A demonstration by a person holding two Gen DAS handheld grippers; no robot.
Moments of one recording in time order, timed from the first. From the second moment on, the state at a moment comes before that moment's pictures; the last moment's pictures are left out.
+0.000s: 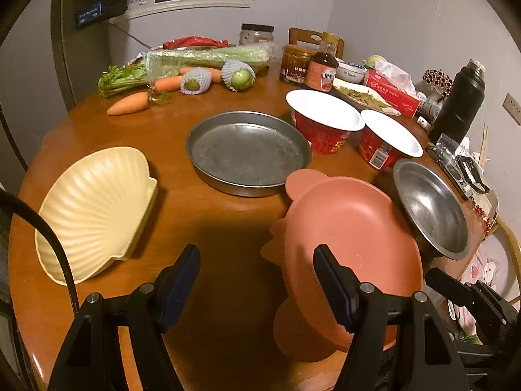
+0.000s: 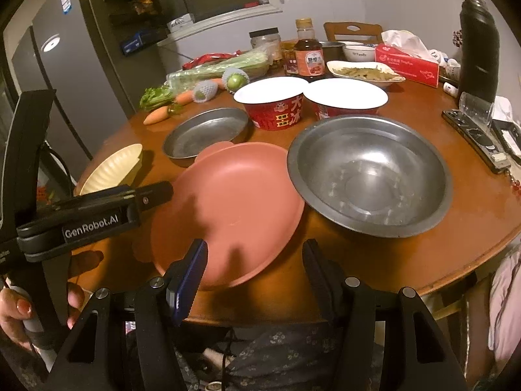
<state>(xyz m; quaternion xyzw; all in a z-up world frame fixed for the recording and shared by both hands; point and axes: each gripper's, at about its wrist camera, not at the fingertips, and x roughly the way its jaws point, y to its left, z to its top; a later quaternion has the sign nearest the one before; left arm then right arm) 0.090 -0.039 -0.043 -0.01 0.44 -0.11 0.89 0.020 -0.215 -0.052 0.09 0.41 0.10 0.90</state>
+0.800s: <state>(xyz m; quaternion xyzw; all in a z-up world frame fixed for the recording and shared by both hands) 0.096 -0.056 -0.060 -0.01 0.45 -0.14 0.88 0.032 -0.200 -0.062 0.05 0.40 0.11 0.91</state>
